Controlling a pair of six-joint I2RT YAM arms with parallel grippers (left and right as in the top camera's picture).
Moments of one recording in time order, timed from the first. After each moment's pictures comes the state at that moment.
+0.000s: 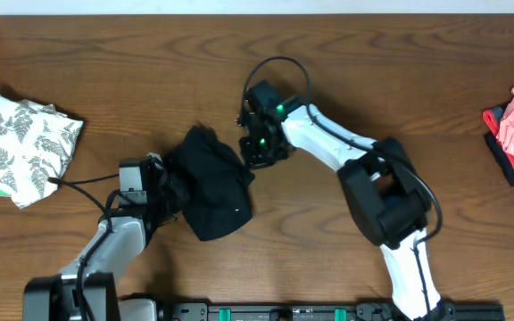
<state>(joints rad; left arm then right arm) 0.04 1.37 0.41 -0.06 0.36 -0.67 0.60 2.23 1.63 -0.79 -0.40 0.29</state>
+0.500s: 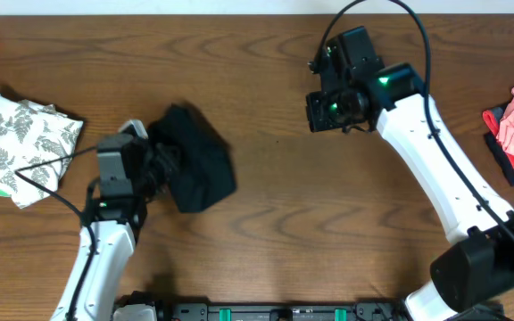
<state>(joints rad) 0.06 1.17 0.61 -0.18 0.30 -0.63 0.39 1.75 1.62 -1.04 -0.19 0.22</state>
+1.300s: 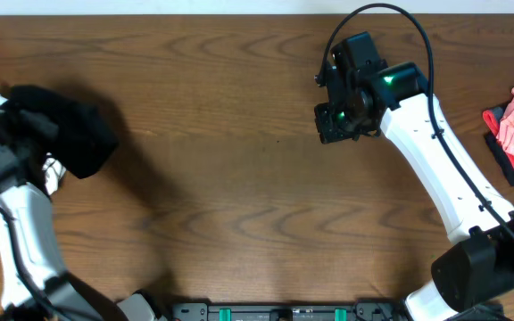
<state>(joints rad) 0.64 1.44 1.01 -0.24 0.30 -0.56 0.38 1.75 1.62 -1.15 -0.15 0.15</state>
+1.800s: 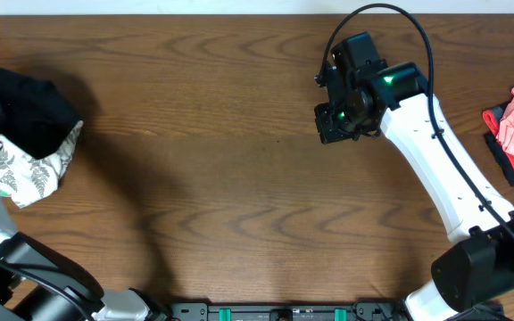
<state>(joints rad) 0.82 1.64 1.27 -0.24 0.51 -0.56 0.38 1.75 1.62 -1.16 -0.15 0.15</state>
